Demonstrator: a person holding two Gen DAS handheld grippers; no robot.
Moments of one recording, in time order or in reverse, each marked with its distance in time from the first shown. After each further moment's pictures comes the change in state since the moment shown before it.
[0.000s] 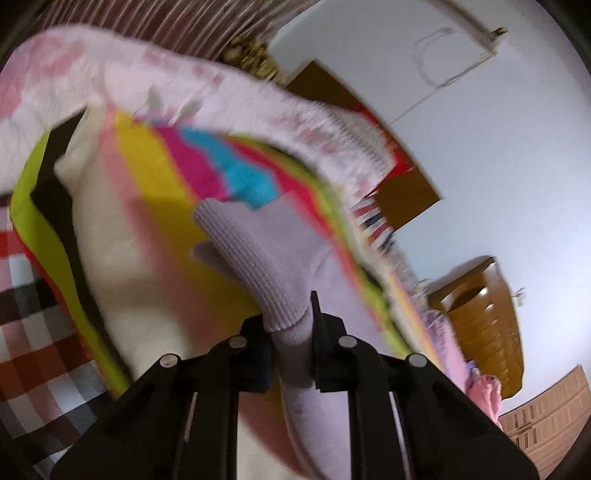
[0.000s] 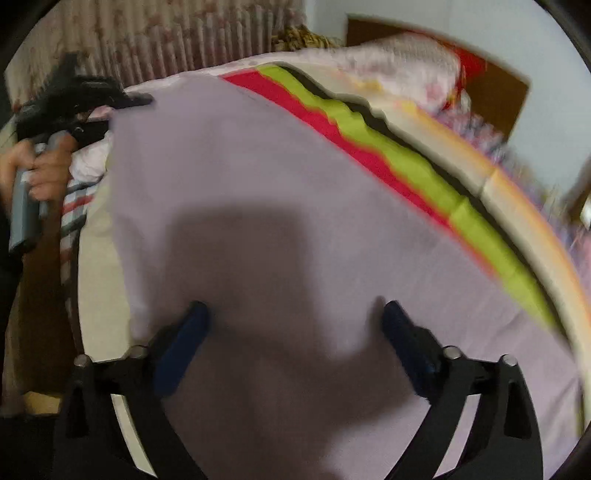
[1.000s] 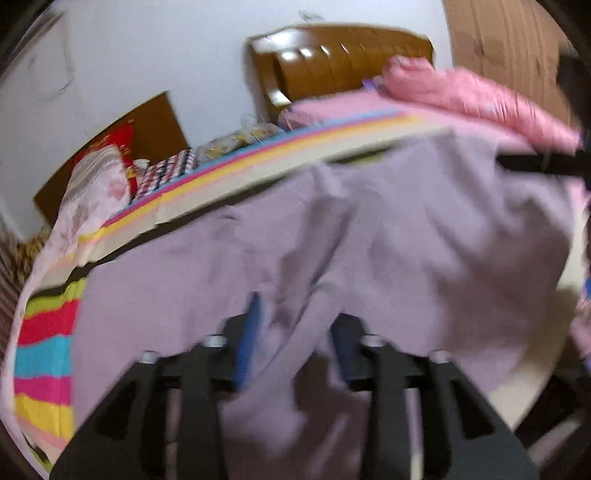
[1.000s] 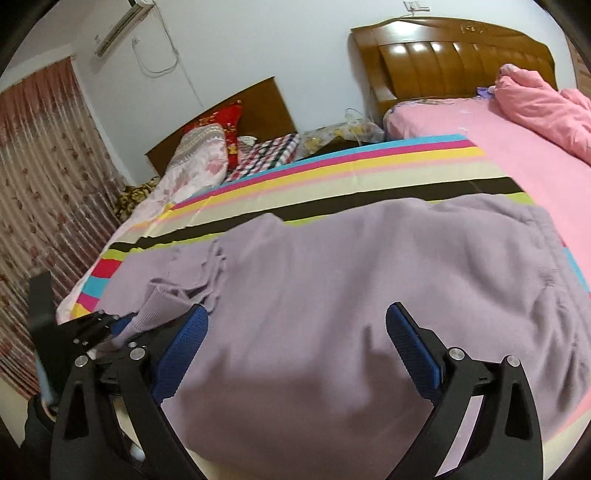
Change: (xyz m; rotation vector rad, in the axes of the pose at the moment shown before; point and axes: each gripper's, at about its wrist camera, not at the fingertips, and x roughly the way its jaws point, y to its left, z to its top) left arm 0.008 -0.279 -0.350 1.302 0.259 -0.170; right arm -0.210 -0.161 -0.237 0.762 -0.419 -0.225
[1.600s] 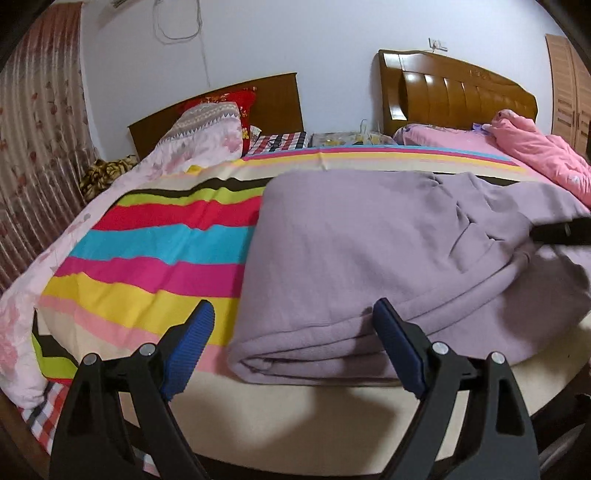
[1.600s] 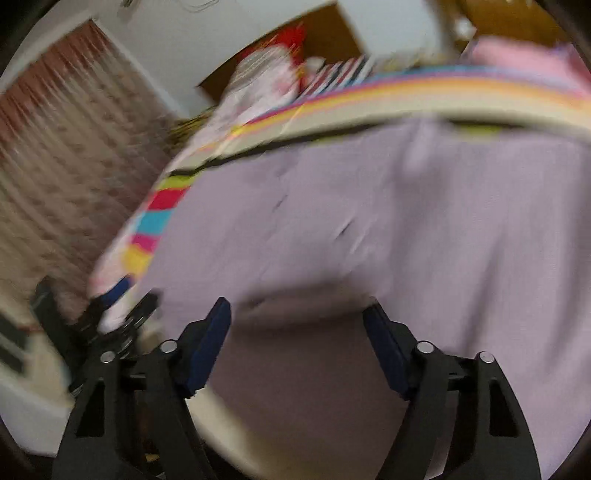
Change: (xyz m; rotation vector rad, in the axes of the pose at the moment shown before) left arm -0.055 0.105 -0.095 -0.304 -0.007 0.268; right arm 0.065 0.105 -0.009 -0.084 0.202 0.095
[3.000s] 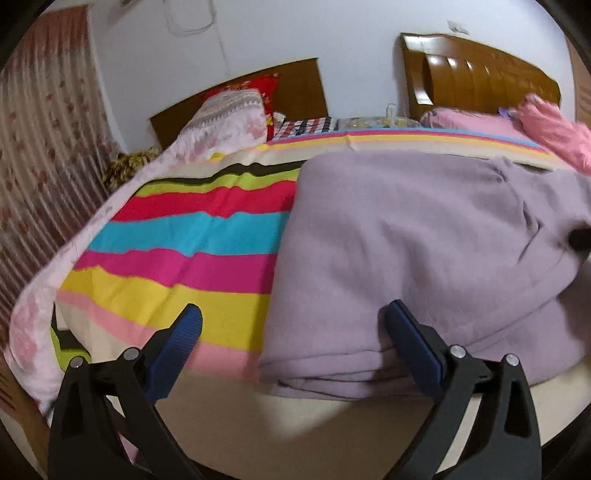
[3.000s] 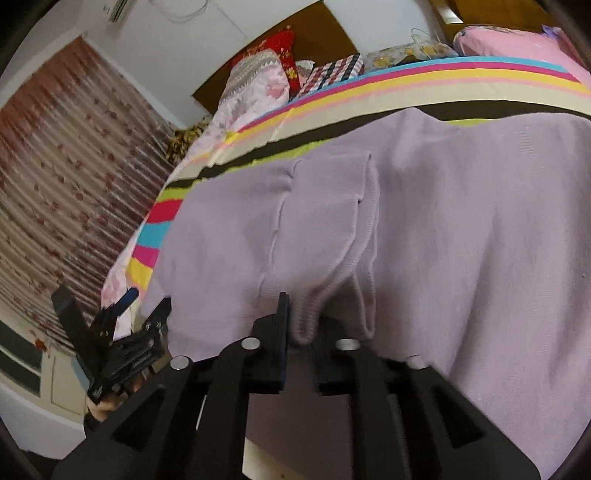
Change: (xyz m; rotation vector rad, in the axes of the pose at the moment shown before) left arm 0.025 0.006 0.006 -0.011 0.080 0.111; right arm 0.003 -0.020 -0.012 0.117 0.088 0.133
